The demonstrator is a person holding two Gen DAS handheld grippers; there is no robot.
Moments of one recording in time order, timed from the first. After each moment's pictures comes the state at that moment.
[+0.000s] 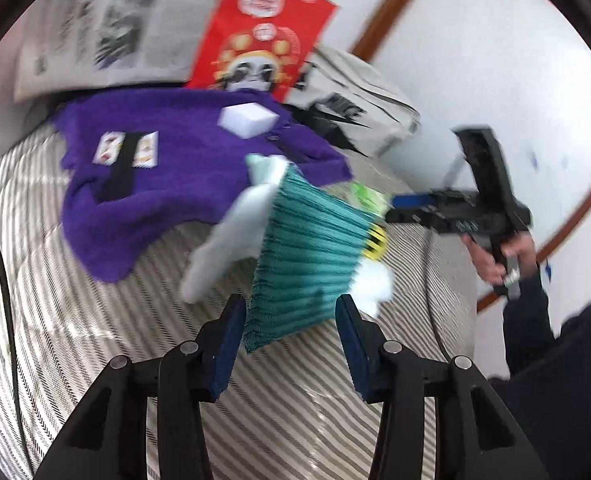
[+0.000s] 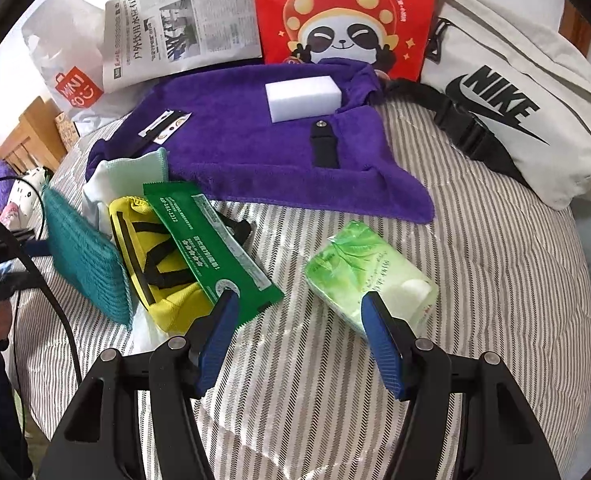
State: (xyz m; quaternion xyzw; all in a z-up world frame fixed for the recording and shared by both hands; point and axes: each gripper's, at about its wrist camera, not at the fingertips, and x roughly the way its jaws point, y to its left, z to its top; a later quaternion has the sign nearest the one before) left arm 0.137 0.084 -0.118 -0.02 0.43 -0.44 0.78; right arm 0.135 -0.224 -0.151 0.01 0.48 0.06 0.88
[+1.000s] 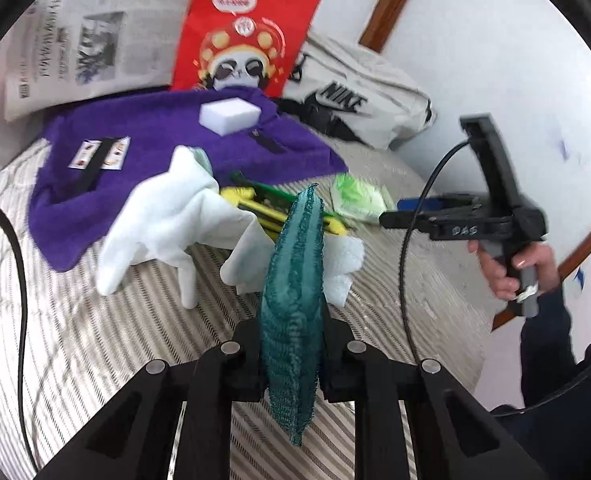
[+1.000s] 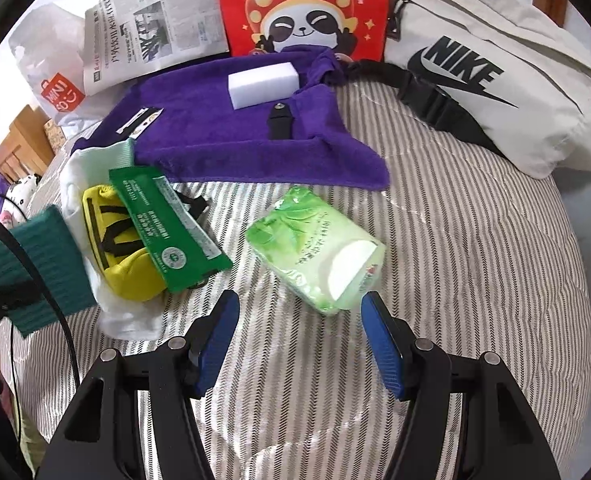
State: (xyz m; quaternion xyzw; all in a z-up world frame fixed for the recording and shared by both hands) left arm 0.093 0.019 -0.103 -0.02 0.44 -0.36 0.82; right arm 0.118 -0.260 -0.165 0.02 0.48 0.04 0.88
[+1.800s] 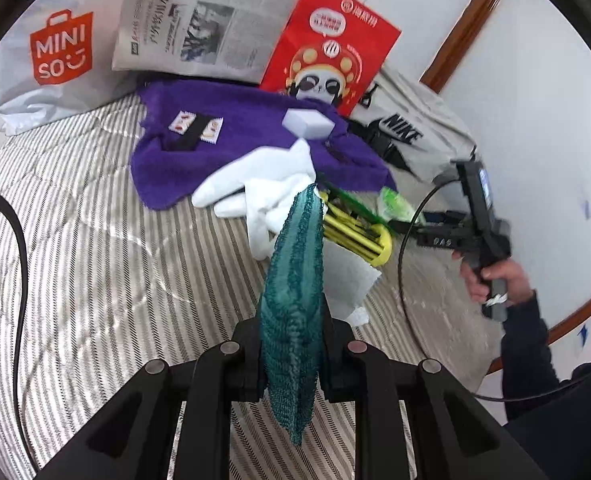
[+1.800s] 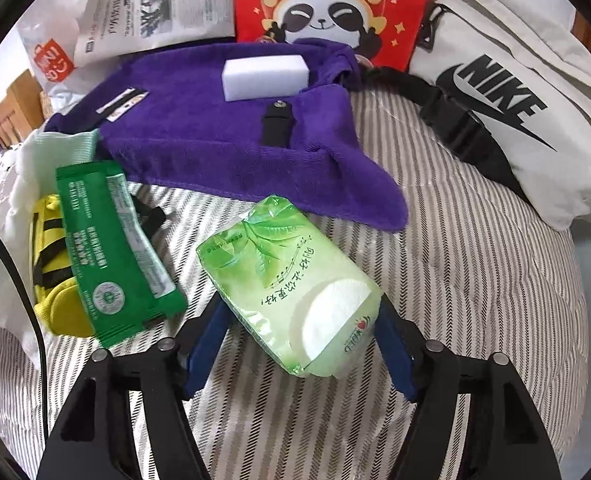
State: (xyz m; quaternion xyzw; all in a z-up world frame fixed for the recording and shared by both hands) left arm 0.073 0.086 -0.097 -0.08 0.45 -0.28 0.85; right arm 0.165 -0.257 -0.196 -0.05 0.46 0.06 0.88
